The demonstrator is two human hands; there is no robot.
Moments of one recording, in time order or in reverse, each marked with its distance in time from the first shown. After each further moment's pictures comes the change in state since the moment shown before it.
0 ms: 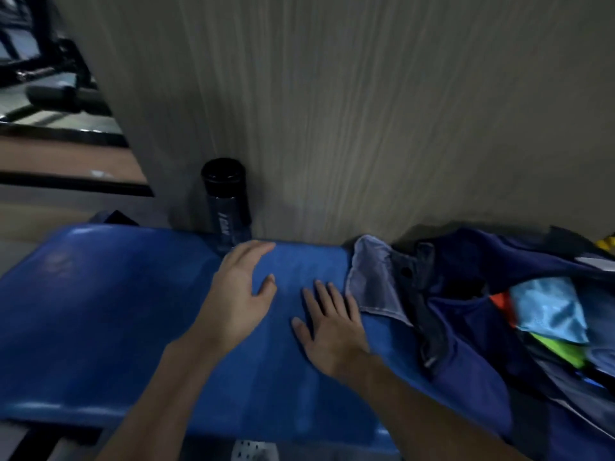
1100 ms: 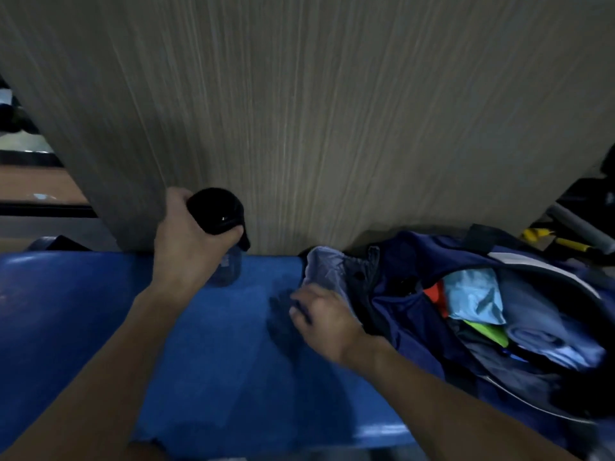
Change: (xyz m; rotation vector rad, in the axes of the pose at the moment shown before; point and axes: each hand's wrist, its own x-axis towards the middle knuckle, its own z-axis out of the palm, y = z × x) left_hand 0.066 0.063 -0.020 -0.136 0.262 -0.159; right_hand -0.020 0.040 -0.070 0.165 0.133 -0.074
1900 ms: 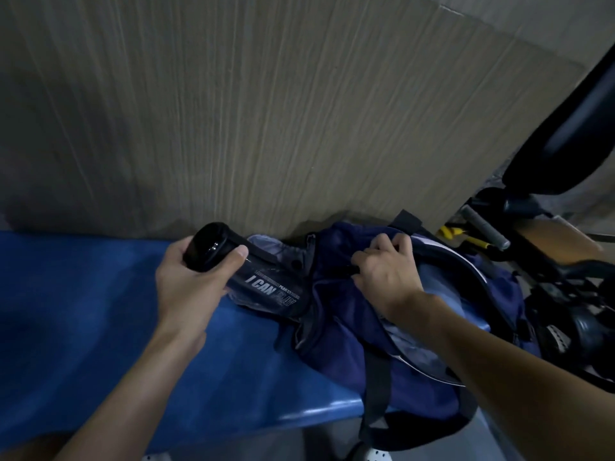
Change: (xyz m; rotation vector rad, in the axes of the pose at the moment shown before) left_hand -0.089 0.014 0.085 -0.589 -0.059 -0.405; right_hand -0.064 0.098 -0.130 -0.815 0.131 0.139
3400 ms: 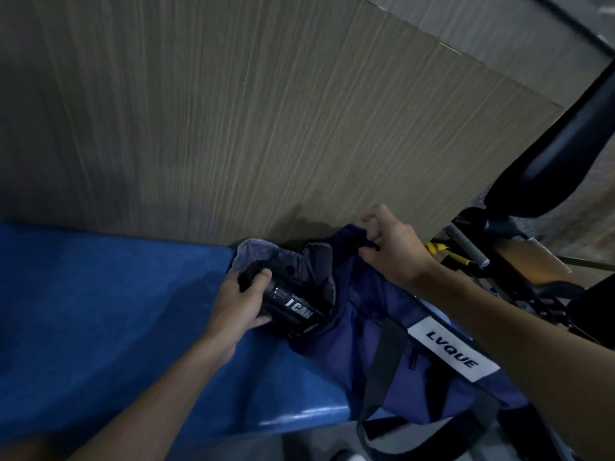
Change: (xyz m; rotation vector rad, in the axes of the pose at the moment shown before) left_hand -0.008 -0.035 0.037 -0.075 -0.328 -0.286; right_hand 0.018 0.024 -0.068 0.736 -0.013 0.164
